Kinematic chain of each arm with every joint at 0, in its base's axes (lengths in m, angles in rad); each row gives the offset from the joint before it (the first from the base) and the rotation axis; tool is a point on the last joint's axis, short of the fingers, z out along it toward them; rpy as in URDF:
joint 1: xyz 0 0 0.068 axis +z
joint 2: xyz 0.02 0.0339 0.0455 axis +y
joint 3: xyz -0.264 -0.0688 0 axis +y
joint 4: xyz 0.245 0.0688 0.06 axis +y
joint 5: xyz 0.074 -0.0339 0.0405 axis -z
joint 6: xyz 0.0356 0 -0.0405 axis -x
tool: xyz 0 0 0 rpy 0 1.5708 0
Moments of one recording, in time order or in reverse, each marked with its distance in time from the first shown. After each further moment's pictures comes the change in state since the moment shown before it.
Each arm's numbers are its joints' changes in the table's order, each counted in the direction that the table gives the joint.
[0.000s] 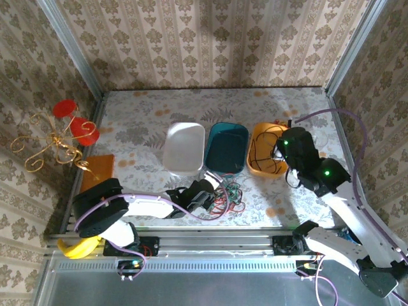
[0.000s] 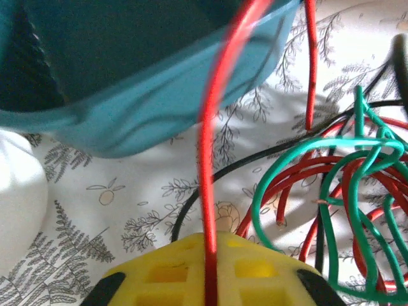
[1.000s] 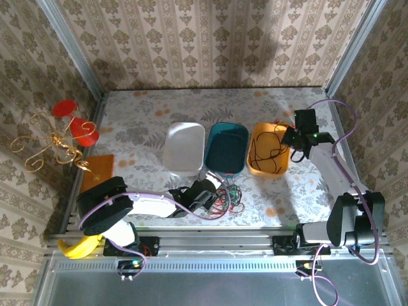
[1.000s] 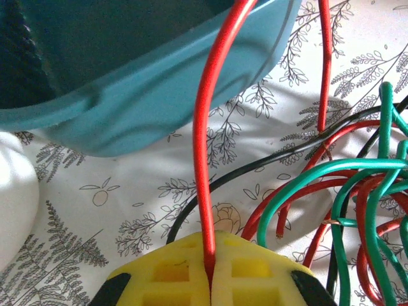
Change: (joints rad) left arm -0.002 0.025 -0.021 0.006 -0.011 0.001; right arm -0.486 0.432 0.056 -0.200 -0.319 0.064
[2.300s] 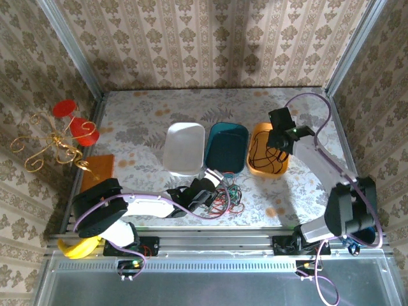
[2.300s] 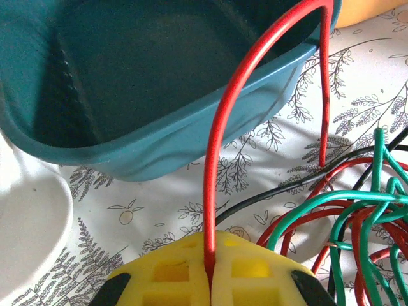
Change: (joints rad) left arm -0.006 -0.039 -0.005 -0.013 -0.048 0.000; right arm 0.244 0.079 -0.098 0.139 0.213 0.000
